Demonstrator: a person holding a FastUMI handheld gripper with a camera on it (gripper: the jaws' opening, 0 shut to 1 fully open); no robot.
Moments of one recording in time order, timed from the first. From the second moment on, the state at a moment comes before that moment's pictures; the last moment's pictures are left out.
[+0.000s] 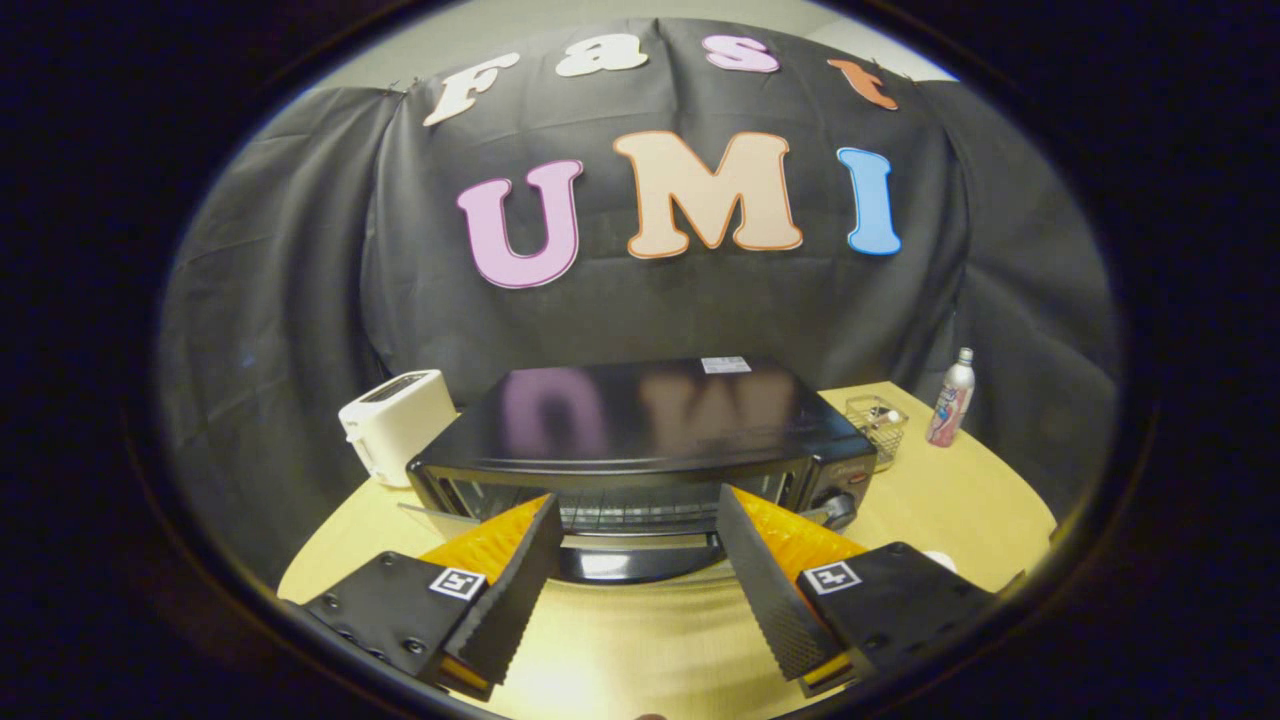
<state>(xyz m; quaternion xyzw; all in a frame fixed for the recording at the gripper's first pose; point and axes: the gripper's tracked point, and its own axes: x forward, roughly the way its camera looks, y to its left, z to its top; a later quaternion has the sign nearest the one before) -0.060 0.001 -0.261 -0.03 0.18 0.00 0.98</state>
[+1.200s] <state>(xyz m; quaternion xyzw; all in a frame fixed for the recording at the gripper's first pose) -0.133 -0.019 -0.410 -0.02 0.36 0.00 0.93</state>
